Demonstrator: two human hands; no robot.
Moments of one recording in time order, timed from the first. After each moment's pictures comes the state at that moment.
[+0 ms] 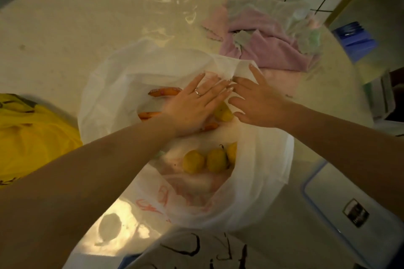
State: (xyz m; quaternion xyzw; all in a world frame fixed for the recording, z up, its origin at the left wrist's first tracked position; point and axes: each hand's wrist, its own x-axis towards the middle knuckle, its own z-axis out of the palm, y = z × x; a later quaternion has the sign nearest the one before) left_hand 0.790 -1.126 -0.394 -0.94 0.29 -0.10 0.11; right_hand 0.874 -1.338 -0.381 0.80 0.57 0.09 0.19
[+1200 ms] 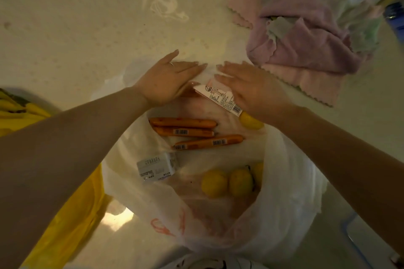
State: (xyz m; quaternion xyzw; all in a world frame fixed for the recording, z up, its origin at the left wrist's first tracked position) left_hand 0.851 -0.998 -0.429 -0.97 0.25 -0.01 -0.07; right_hand 0.905 -1.244 -0.410 0.84 0.53 0.04 -0.12
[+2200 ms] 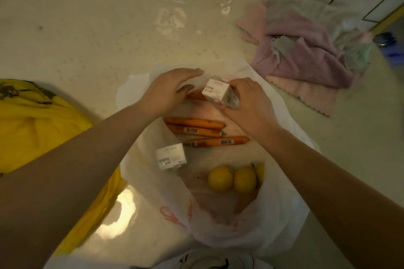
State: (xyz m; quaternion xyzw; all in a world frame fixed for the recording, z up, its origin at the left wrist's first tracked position) left_hand 0.800 -1.007 -0.392 -0.94 0.01 -0.04 -0.34; right_hand 0.853 -1.218 -0.391 0.92 0.29 -0.05 -0.25
